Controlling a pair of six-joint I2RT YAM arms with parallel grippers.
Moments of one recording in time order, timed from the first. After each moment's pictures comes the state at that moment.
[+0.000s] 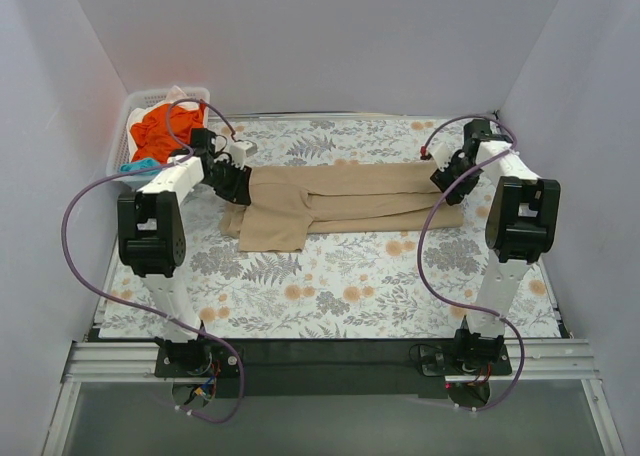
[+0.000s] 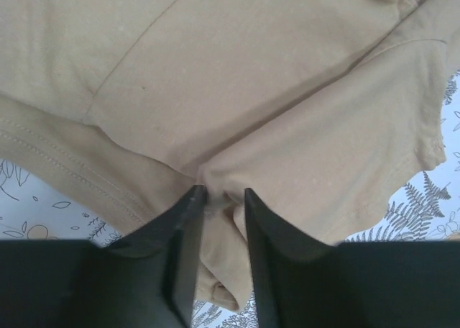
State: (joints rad) left arm -0.03 1.94 1.43 -0.66 0.53 0.47; right arm -0.06 2.03 1.57 -0.85 -0.21 -0.96
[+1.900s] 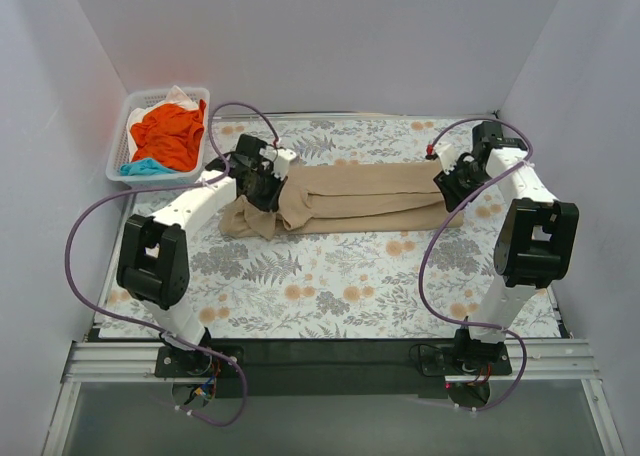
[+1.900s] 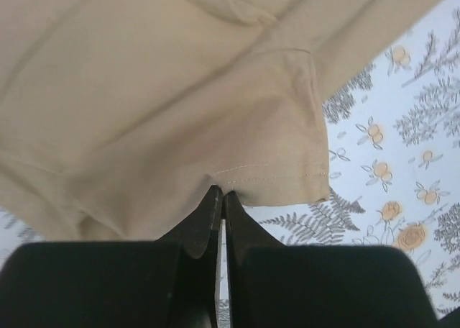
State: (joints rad) left arm -0.37 1.71 1.28 -0.61 0.26 0.25; right arm -0.06 1.80 1.45 -0.95 -0.32 -0.85
